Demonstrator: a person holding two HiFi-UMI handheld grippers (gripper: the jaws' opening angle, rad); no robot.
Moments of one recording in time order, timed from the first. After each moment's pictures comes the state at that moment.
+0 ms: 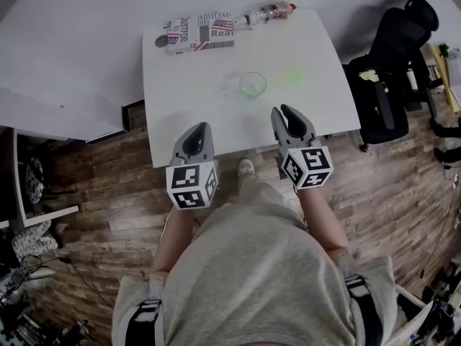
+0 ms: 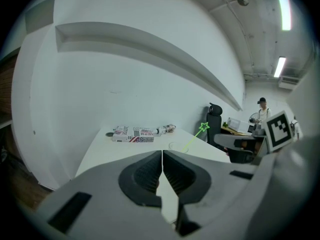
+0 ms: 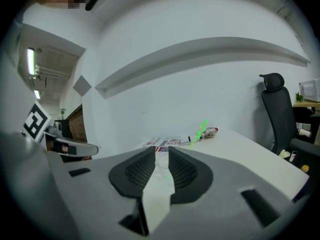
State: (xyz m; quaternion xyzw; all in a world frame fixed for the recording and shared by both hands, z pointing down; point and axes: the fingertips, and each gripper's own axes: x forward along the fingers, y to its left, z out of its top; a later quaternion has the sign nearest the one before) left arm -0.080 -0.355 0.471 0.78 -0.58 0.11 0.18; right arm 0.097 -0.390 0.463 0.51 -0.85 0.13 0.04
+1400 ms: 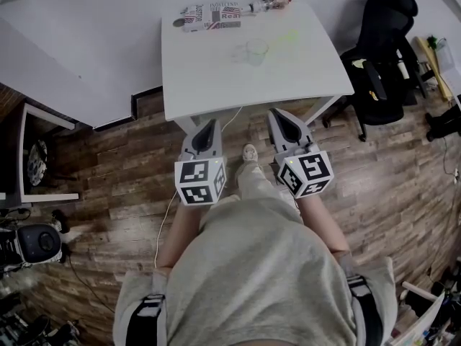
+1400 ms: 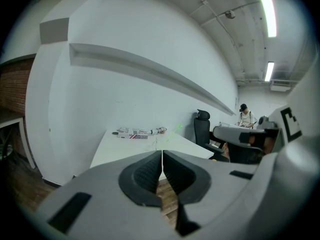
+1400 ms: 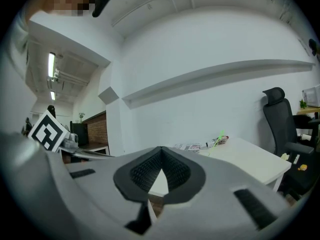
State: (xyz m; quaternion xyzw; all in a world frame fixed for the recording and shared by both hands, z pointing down) left arm -0.086 -0.156 0.443 0.80 -0.58 0.08 0.15; right arm 0.042 -0.164 0.401 0.47 -0.88 0.08 0.00
